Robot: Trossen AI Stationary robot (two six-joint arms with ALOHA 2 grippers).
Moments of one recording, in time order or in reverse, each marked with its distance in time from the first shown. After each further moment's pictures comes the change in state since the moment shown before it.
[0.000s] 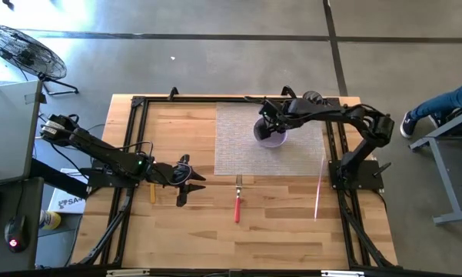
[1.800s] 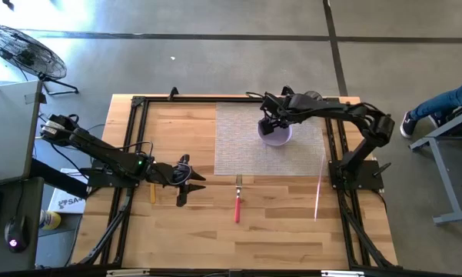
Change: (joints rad) left arm 0.000 0.000 0.000 0.000 0.000 0.000; right arm -0.021 -0.002 0.063 -0.099 0.080 -0.041
